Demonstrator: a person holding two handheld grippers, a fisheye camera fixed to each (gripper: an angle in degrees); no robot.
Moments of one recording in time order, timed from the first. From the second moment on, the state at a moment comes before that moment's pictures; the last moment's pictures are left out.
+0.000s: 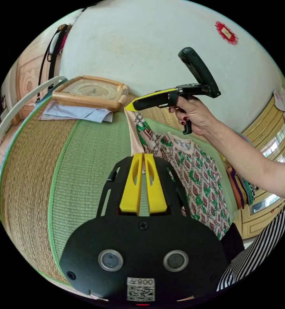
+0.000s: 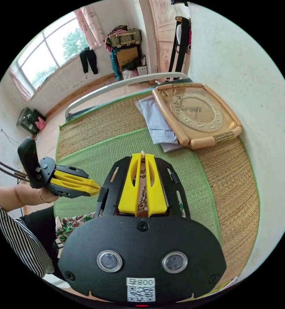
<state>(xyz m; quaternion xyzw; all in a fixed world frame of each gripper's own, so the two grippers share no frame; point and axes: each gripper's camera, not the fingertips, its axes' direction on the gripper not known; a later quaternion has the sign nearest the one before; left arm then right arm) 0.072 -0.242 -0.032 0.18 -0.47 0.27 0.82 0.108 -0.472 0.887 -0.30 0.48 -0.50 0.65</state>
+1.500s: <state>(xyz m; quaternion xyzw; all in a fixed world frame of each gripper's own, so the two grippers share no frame) -0.039 -0.292 0.175 0.12 -0.45 0.29 0.84 0.116 -0.379 0.455 0.00 0.52 -0.32 0.79</state>
